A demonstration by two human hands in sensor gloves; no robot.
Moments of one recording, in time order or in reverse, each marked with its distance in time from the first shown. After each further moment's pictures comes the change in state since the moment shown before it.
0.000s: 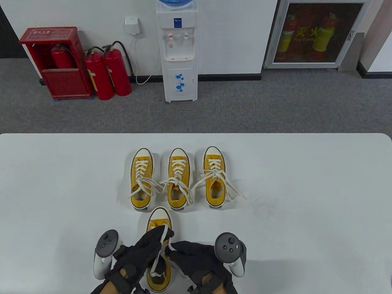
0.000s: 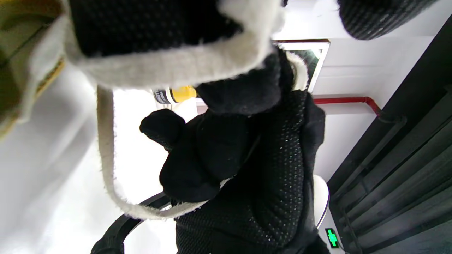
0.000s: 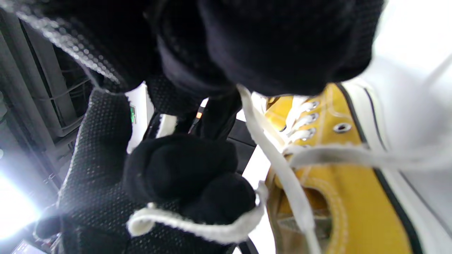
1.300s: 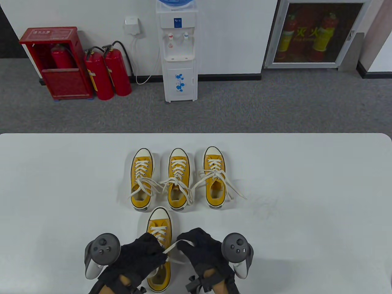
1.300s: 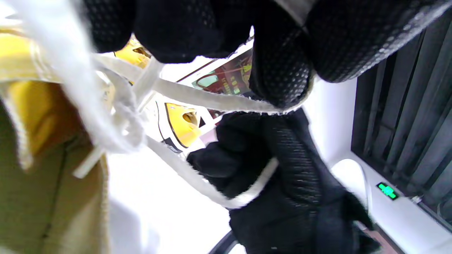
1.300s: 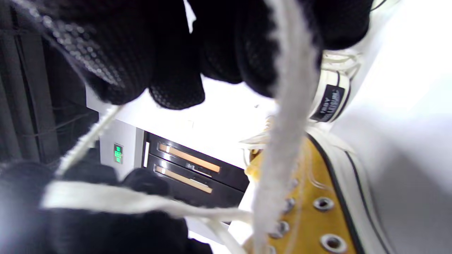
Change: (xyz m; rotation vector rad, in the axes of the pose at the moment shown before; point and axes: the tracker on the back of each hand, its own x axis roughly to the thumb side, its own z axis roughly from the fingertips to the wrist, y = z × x) left_hand 0.037 0.006 0.013 0.112 -0.118 -0.457; right_hand -0.016 -0.016 -0.001 -0.242 0.050 0.061
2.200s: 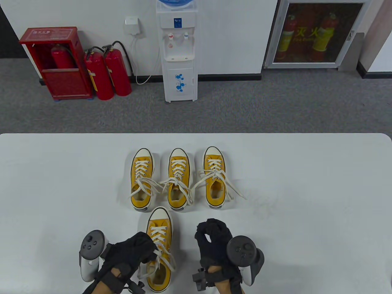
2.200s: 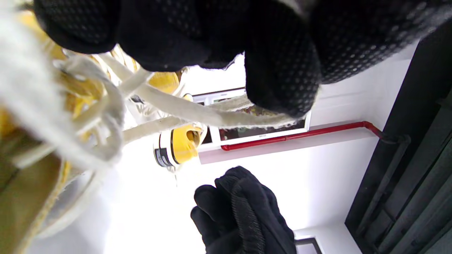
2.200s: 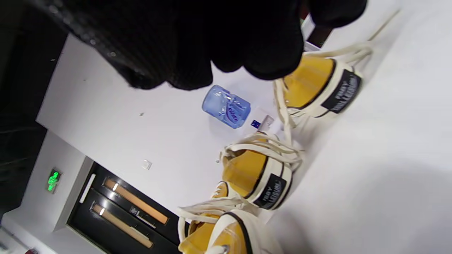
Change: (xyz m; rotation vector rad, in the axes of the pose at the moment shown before) left_hand -0.030 0.012 0.005 0.118 0.136 0.293; right_hand 0.009 -0.027 0.012 -0.243 0.052 0.244
